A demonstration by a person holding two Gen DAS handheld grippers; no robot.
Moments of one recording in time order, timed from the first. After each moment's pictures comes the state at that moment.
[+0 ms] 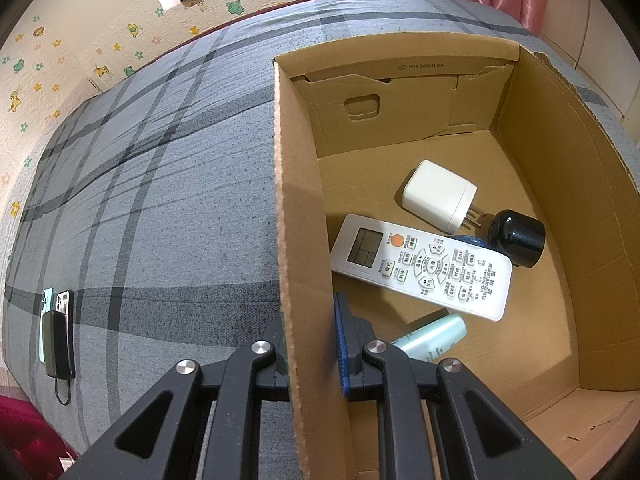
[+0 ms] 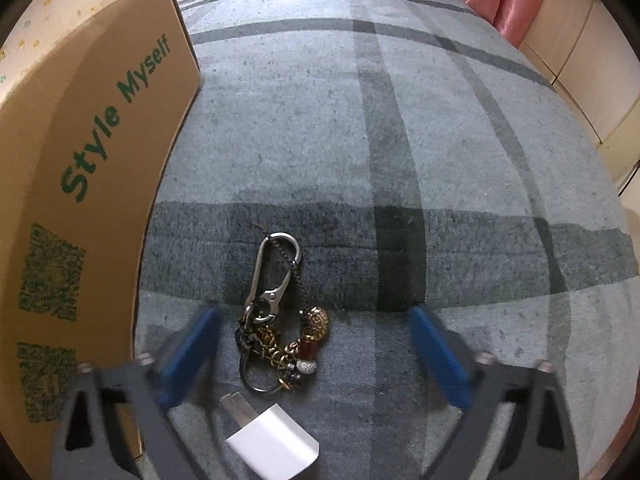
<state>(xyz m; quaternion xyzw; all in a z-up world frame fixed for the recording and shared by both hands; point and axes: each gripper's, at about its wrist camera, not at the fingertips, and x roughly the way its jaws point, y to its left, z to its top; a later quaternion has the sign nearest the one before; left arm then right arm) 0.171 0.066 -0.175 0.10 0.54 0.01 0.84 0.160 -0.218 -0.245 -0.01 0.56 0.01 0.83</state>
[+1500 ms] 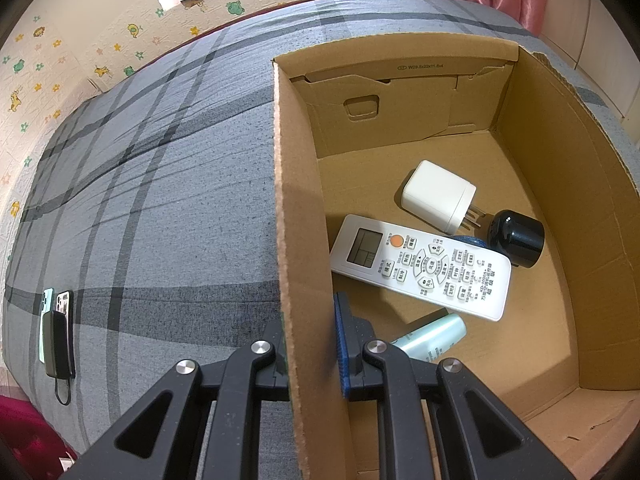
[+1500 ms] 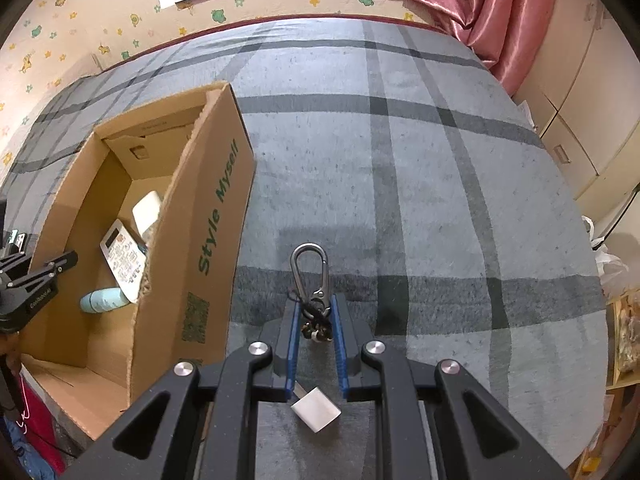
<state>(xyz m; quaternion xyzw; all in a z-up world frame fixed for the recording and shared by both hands) 0.171 0.065 -0.174 0.10 0.54 0.02 0.84 0.149 -0.203 -0.145 -0.01 0.52 0.03 0.85</state>
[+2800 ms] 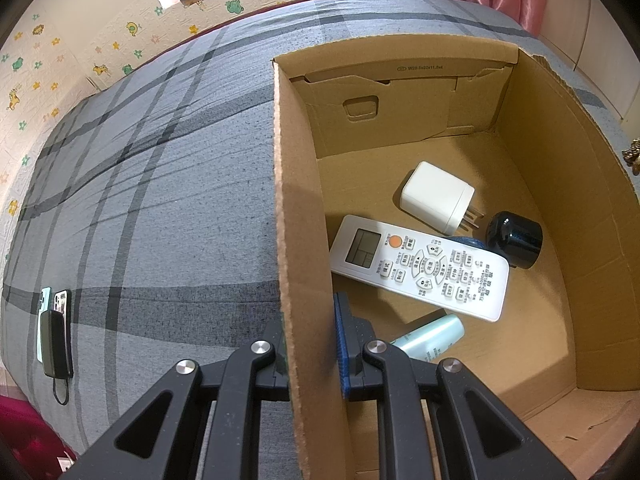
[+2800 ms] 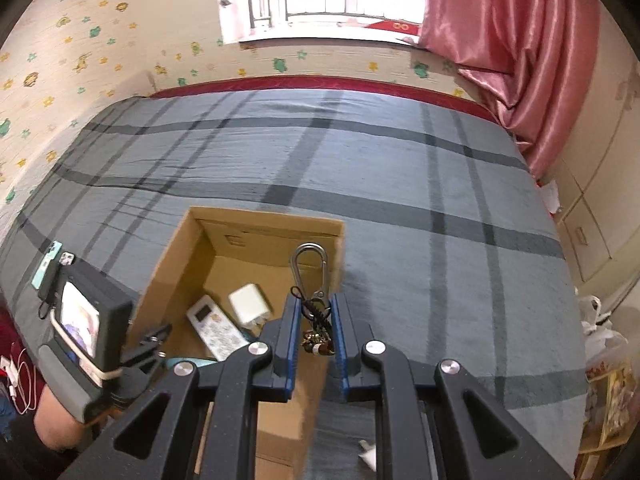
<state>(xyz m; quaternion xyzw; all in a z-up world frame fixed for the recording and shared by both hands) 0.172 0.066 -0.175 0.09 0.54 0.01 0.84 0.172 -0.112 -0.035 -0.04 0.44 0.11 0.89</state>
